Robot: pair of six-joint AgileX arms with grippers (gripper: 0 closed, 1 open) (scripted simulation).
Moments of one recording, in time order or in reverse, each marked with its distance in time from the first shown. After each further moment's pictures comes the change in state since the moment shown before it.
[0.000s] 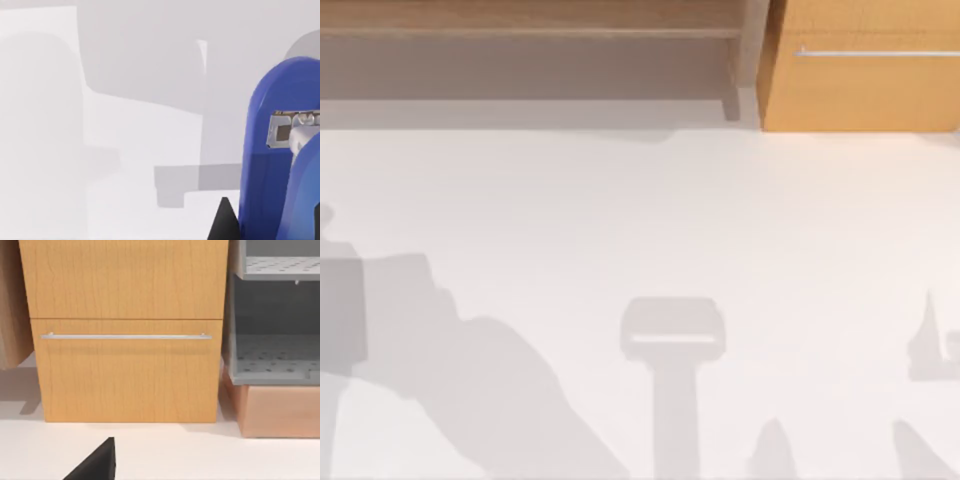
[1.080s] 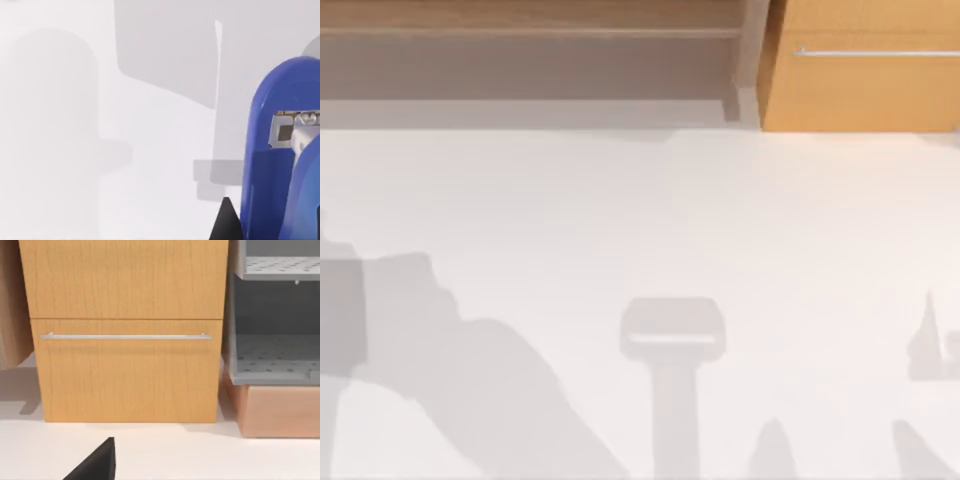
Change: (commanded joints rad) left arm 0.000 -0.005 -0.006 0.021 -0.103 0.009; right arm 0.000 0.000 0.000 0.000 0.000 0.000
